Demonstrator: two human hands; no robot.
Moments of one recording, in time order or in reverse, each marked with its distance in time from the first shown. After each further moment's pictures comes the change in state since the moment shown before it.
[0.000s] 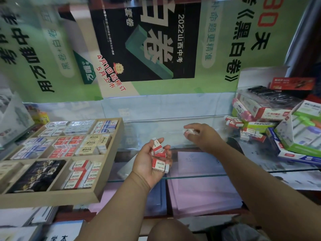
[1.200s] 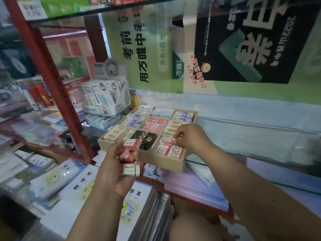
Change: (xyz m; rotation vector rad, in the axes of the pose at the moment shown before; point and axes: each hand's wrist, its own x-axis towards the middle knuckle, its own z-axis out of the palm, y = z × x) left_hand -0.226 0.112 -0.101 -0.189 0.370 0.600; right_hand -0.055 -0.212 0.142 -0.131 -0.296 -0.391
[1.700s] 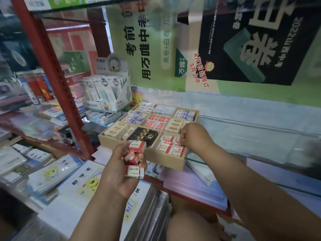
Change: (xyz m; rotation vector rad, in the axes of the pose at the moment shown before) left_hand -0.003 -0.006 -0.011 0.014 0.045 -0.026; right_hand 0.010 0.000 0.010 -0.303 -0.052 0.003
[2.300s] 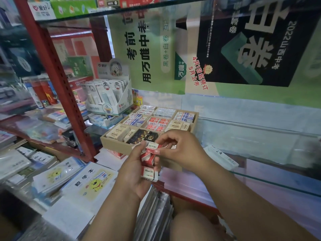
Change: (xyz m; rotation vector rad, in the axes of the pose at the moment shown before) left_hand -0.003 -0.023 0.016 0.146 -0.111 -0.043; right_hand -0.072 -0.047 -0.020 0.757 0.060 -0.175
